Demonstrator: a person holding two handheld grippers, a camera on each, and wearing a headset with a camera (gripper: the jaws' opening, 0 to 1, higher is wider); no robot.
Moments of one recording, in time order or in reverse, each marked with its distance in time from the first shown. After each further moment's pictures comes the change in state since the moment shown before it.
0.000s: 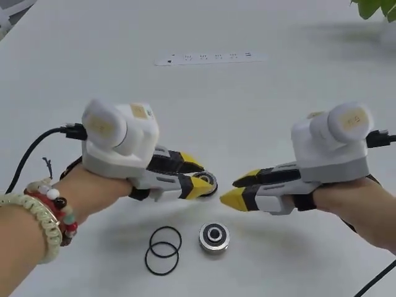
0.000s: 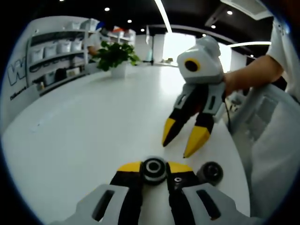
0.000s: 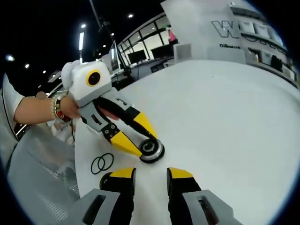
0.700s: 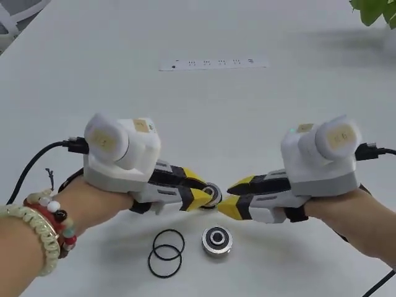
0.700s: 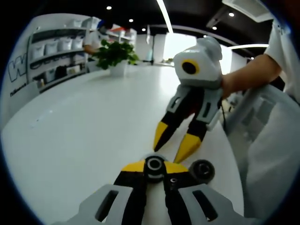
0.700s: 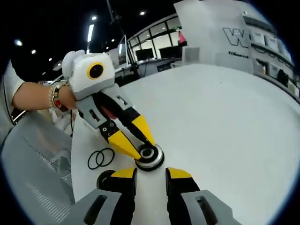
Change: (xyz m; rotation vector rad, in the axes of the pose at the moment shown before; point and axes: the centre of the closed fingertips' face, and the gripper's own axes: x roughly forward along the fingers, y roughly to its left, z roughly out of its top) left arm -0.008 -0.011 -0.006 -0.023 -0.005 -0.005; right arm 0.016 0.009 -0.007 -0.158 0.031 -0.001
